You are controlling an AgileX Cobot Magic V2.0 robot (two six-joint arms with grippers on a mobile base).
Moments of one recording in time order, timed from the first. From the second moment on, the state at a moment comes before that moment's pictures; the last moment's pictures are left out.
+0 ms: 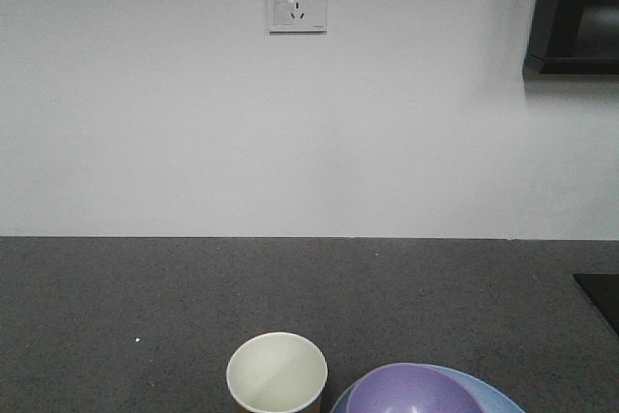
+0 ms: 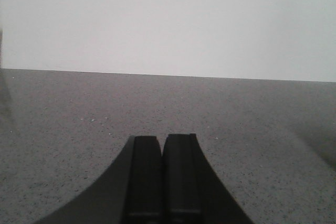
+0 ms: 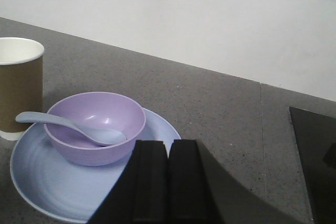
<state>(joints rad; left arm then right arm) -0.08 -0.01 0.03 0.04 0.09 -0.16 0.16 0.07 -0.44 0.14 0.65 -0.26</state>
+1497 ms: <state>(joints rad) -0.08 -0.01 0.03 0.04 0.08 -0.15 0.16 -0.01 0.03 0.00 0.12 0.18</state>
